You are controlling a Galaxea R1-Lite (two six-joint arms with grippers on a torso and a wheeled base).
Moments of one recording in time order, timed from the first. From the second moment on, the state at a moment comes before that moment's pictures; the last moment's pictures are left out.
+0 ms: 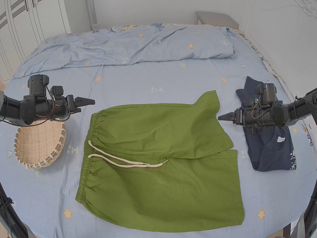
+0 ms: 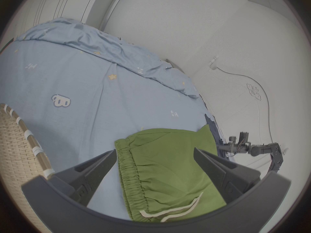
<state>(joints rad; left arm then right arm) 0.11 1.99 -1.30 -0.22 -0.66 -0.24 0.09 2.14 -1.36 -0.14 0.49 0.16</state>
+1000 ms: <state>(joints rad) 0.08 1.84 -1.20 -0.23 -0.67 -0.27 0.11 2.03 -0.89 -0.45 0.54 0.16</state>
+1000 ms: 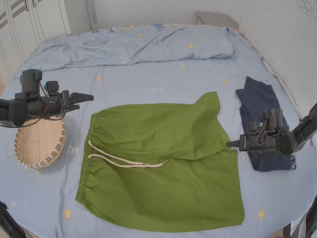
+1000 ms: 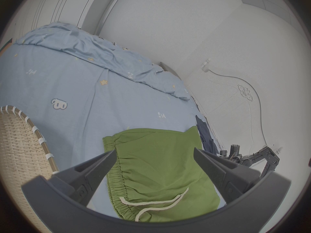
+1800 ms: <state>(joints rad) 0.06 1.84 -1.18 -0.22 -0.67 -0.27 0.02 1.90 -0.64 -0.55 0.53 0.16</state>
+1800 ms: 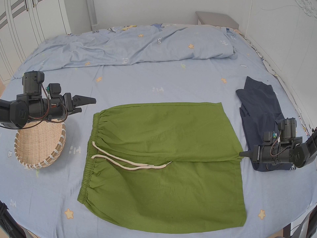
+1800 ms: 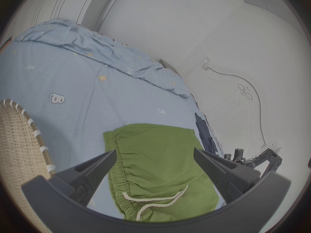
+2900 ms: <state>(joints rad) 0.11 1.52 -0.30 -0.26 -0.72 -0.23 0.08 1.55 -0.22 -0.60 0.54 0.23</state>
